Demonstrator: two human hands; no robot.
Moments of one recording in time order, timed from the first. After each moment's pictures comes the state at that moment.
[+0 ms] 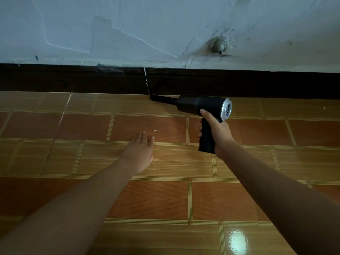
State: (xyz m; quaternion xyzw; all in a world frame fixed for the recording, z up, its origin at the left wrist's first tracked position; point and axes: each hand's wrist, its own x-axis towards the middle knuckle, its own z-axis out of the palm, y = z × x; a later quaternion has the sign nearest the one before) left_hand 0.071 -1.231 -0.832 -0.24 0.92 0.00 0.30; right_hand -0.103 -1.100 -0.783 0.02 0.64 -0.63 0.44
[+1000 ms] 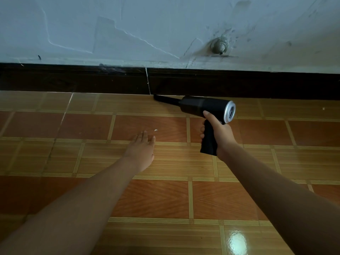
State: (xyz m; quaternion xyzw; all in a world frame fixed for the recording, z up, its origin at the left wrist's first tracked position) left_hand 0.070 -1.231 -0.833 -0.26 0.92 0.02 0.30; right_hand -0.100 -1.093 -0.785 0.02 0.64 -0.64 0.43
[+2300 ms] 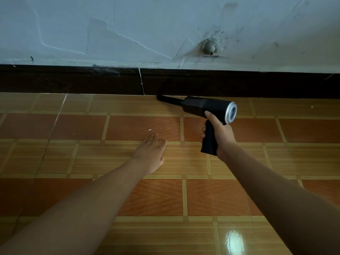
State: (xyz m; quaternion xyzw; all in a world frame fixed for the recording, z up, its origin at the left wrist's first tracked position) left_hand 0.050 -1.199 -0.825 -0.21 0.94 0.08 0.27; right_hand -0.106 -1.076 -0.780 0.05 0.65 -0.65 0.40
